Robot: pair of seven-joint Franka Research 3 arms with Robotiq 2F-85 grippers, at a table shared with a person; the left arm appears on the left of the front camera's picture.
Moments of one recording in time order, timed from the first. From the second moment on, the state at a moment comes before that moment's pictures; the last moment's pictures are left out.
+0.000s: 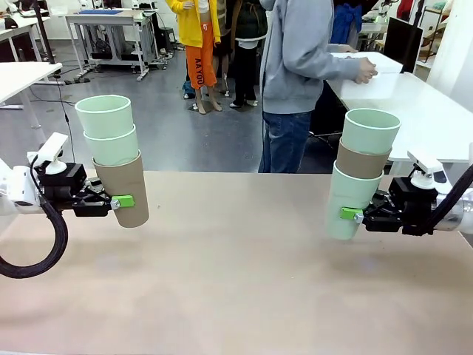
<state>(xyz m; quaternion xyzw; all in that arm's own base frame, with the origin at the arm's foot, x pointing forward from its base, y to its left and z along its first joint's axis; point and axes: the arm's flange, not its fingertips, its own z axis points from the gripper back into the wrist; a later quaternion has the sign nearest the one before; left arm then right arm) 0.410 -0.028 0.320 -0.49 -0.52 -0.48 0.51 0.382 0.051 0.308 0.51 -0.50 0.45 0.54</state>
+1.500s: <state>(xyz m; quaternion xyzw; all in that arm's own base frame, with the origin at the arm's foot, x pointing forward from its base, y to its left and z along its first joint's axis) 0.410 -0.028 0.320 -0.49 -0.52 -0.48 0.51 0.382 0.051 0.308 0.51 -0.50 0.45 0.54</state>
